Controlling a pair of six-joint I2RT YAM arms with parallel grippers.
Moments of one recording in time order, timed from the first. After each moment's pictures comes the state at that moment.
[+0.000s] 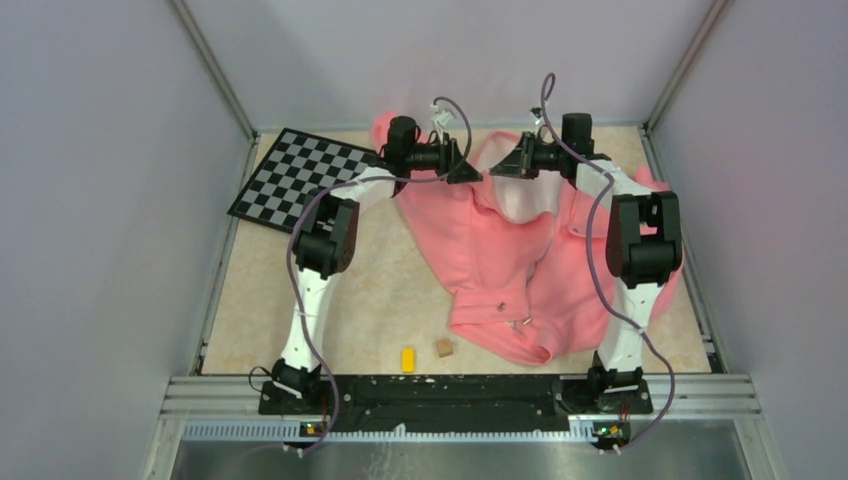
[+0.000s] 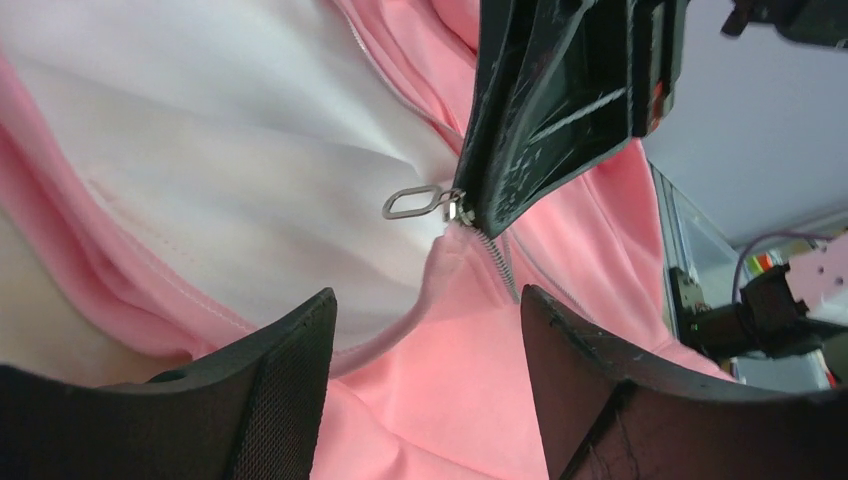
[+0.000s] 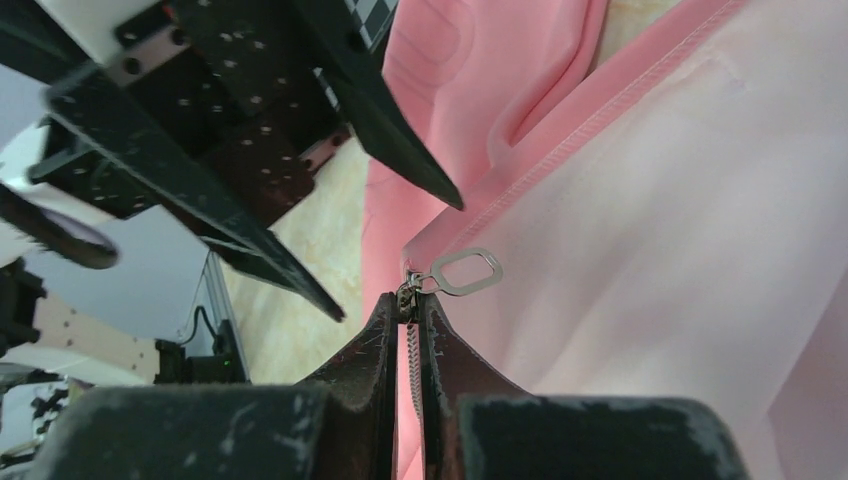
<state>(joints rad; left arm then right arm) -0.39 2.35 1.85 0.27 1.00 -0.42 0.10 2.05 1.52 -0.03 -0.96 0.41</state>
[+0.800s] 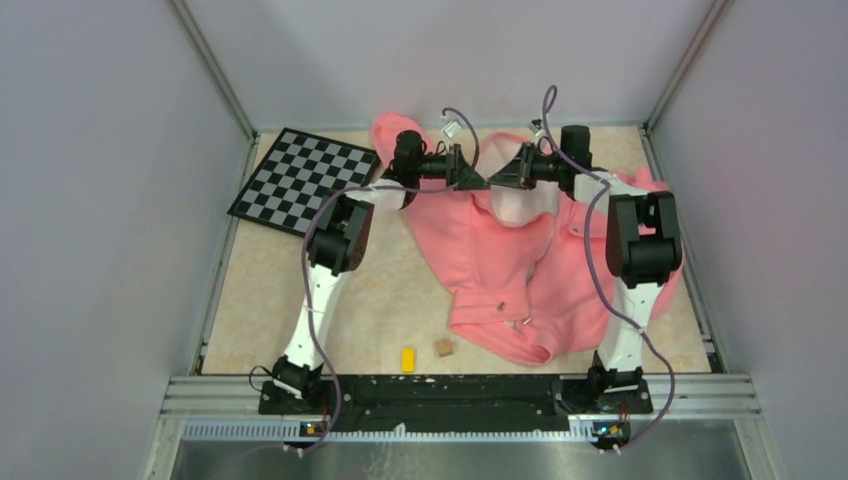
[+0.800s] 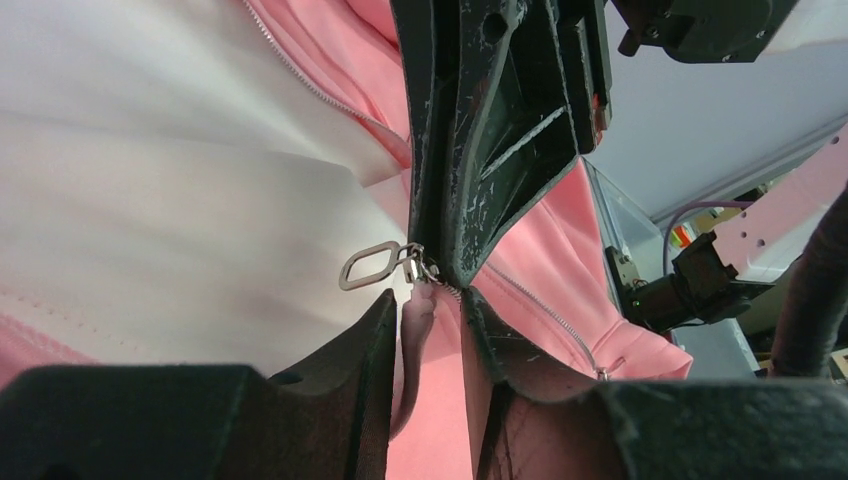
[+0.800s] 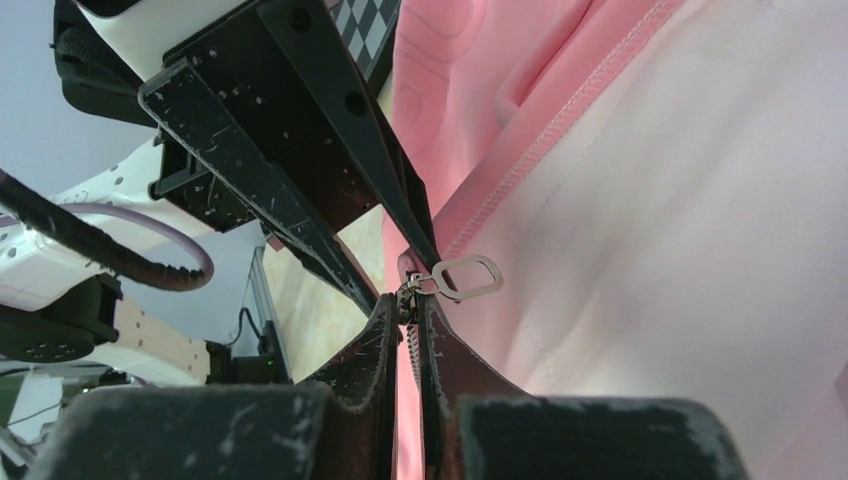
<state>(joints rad) -0.41 2.52 1.86 0.70 1.18 -0.72 0.10 2.05 1.41 0.10 -1.01 0.55</state>
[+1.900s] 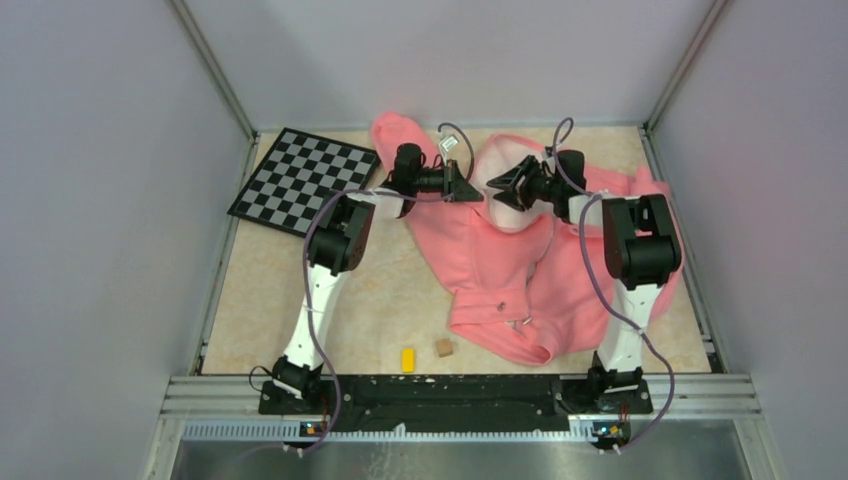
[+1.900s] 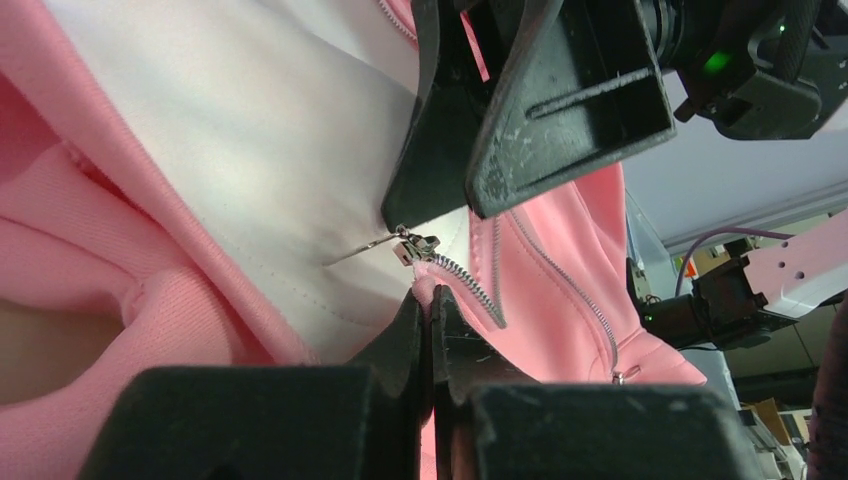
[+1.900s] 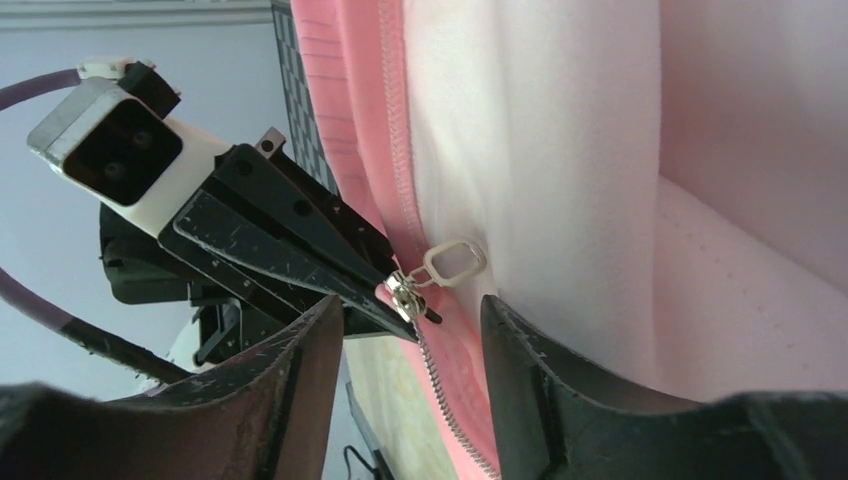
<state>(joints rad) -0.41 2.51 1.75 0.63 1.09 -0.70 0.12 2.04 1.19 0.37 -0.72 1.04</state>
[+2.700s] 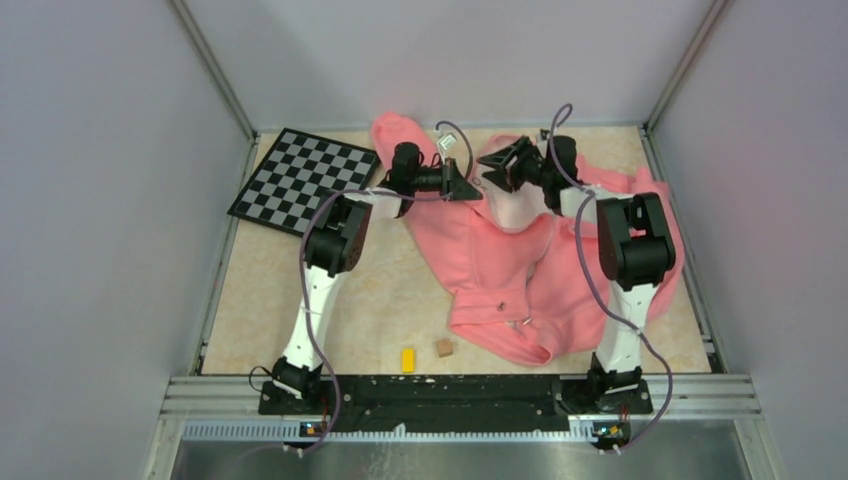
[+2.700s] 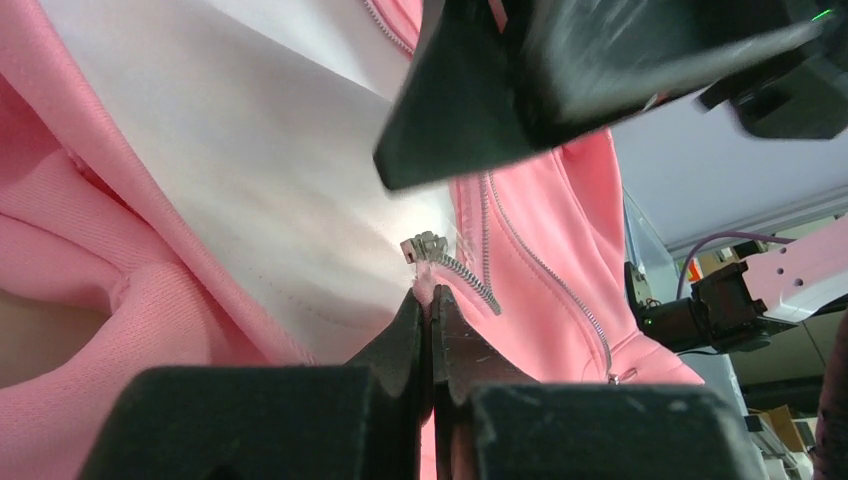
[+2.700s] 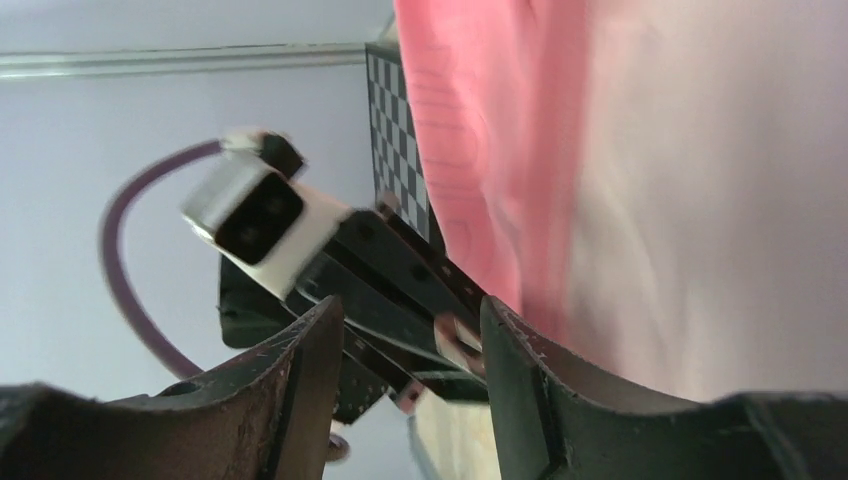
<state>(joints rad) -0.41 2.47 1.71 0.63 1.08 -0.68 0.17 2.04 1.19 0.54 -0.66 1.30</state>
